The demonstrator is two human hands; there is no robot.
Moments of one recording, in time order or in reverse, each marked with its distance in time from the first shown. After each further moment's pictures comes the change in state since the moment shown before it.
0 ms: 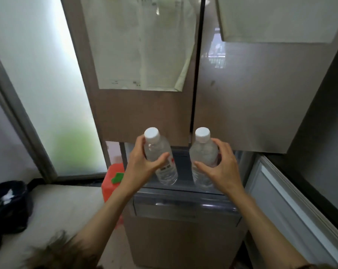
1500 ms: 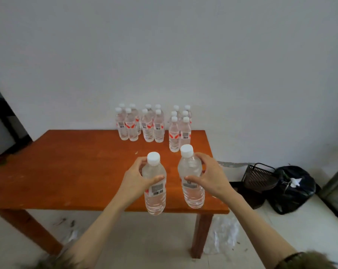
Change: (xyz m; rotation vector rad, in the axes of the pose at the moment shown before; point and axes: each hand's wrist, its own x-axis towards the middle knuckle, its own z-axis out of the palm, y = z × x) left_hand -0.583 -0.032 -0.783 0.504 1.208 -0.890; right_hand -0.430 -0.692 0.650 0.469 -1.374 -0.737
